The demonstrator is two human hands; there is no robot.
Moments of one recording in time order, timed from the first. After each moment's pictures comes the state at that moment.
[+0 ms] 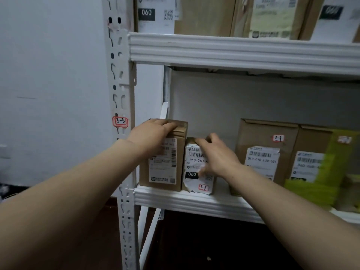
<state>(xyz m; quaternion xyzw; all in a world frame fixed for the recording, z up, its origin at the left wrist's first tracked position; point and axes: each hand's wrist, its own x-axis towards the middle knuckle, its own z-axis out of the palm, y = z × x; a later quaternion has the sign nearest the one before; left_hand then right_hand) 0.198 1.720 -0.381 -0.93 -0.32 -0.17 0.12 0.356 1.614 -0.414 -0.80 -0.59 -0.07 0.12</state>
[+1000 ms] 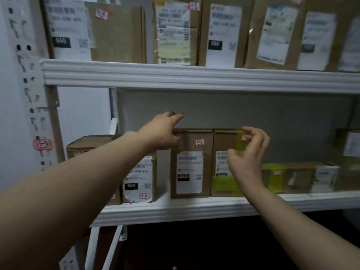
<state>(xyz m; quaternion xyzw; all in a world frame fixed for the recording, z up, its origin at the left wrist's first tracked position) 0.328 1.610 -0.329 -0.95 -0.20 -0.23 -0.01 0.453 1.455 -0.411 -0.65 -0.33 -0.28 0.62</state>
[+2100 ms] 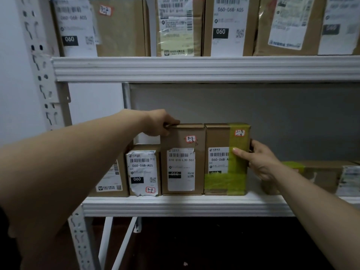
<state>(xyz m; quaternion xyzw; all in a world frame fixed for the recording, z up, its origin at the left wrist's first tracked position) 0.329 1.633 -0.311 -0.96 -0.26 -0.06 0.01 0.546 1.462 -0.426 -0.61 -0.32 0.21 0.70</state>
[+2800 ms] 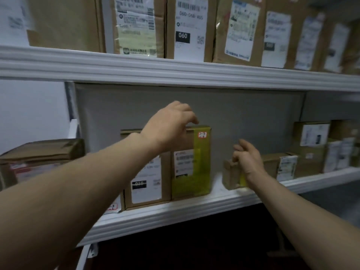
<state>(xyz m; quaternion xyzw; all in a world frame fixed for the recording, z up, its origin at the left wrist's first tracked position) 0.373 1.565 -0.330 -0.92 0.05 -0.37 0.08 0.552 1.419 -0.430 -0.65 -0.16 -0.02 0.74</state>
